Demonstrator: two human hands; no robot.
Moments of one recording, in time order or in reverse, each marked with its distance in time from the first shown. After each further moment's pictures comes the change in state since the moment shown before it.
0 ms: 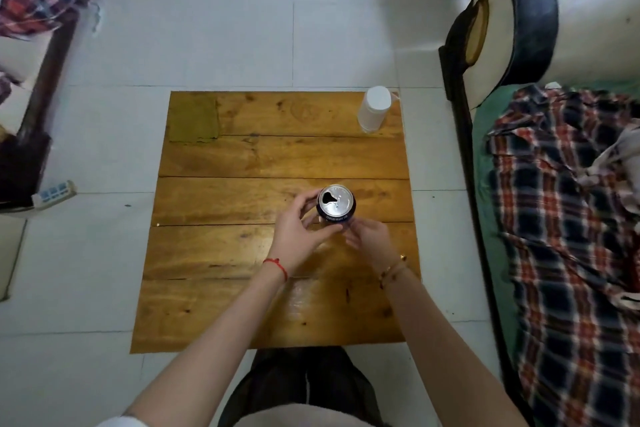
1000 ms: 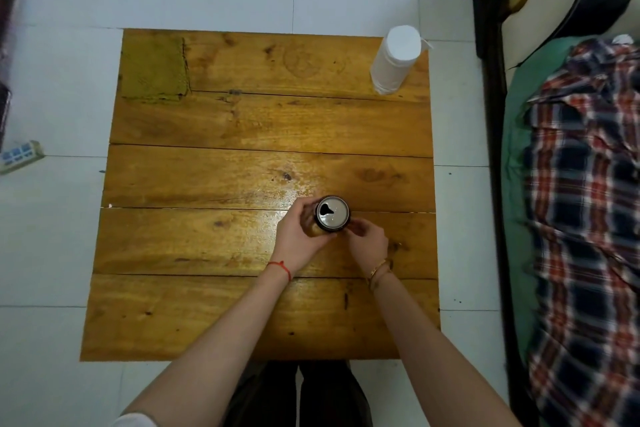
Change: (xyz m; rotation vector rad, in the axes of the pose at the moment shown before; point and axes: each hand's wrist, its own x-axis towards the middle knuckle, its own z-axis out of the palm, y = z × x) left_hand 0.066 -0.152 0.040 0.144 0.023 -0.138; right_hand 0.141 0.100 -0.015 -0.575 0.218 -0.118
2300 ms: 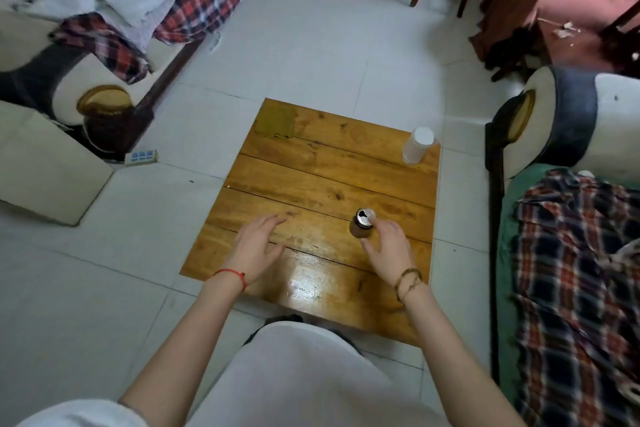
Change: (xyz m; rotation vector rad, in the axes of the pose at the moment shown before) left_hand -0.266 0.089 -0.175 0.634 0.164 0.191; right_hand -0.240 -0.071 -0.098 -0.621 -0.063 -0.707
